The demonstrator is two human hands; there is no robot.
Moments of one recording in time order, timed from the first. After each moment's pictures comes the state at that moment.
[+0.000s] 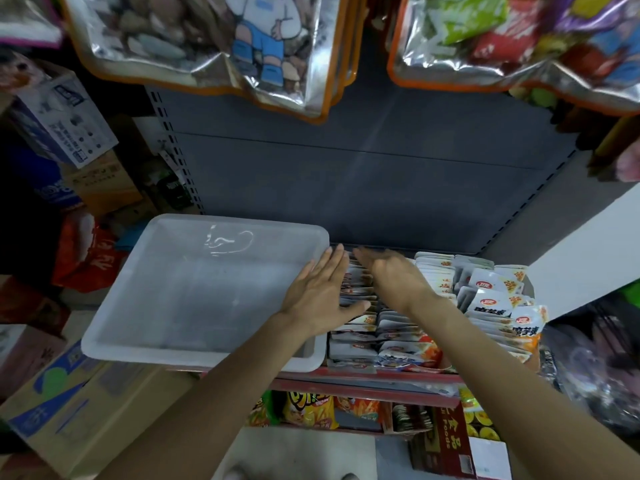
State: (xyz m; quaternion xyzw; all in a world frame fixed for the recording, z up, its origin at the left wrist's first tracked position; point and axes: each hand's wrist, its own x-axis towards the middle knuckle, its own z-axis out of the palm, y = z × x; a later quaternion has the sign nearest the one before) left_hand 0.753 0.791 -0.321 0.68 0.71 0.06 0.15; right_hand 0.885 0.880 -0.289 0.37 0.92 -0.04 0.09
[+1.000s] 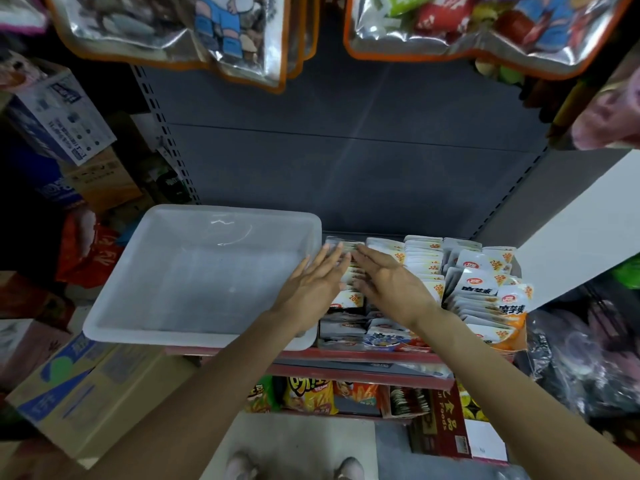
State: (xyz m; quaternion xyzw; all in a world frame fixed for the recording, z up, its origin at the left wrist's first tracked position) left_hand 0.764 0.775 -0.328 0.72 0.68 0.06 0.13; right_hand 0.921 0.845 -0.294 0.36 0.92 -0.13 0.00
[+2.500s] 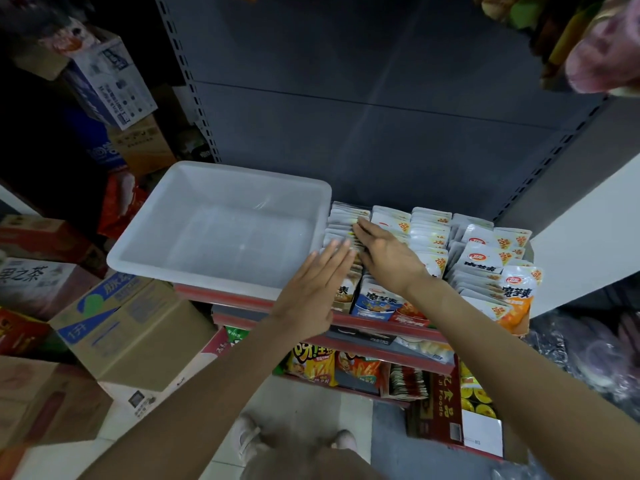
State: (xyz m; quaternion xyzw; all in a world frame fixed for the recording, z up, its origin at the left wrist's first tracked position) left_hand 0.813 0.714 -0.353 0.71 0.71 0.06 0.01; right_hand 0.929 0.849 -0.314 0.32 0.93 -0.16 0.01
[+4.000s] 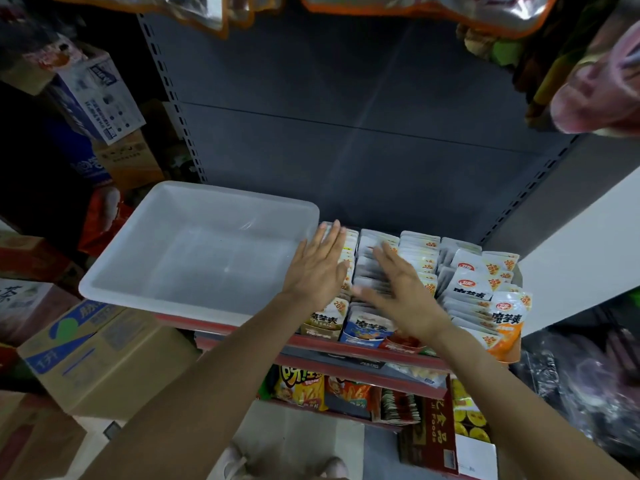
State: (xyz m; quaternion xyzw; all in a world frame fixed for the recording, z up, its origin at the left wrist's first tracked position) left_hand 0.800 0.798 -0.344 0.62 0.77 0.09 0.07; right_hand 0.968 0.839 -0.295 0.38 0.87 -0.30 -0.07
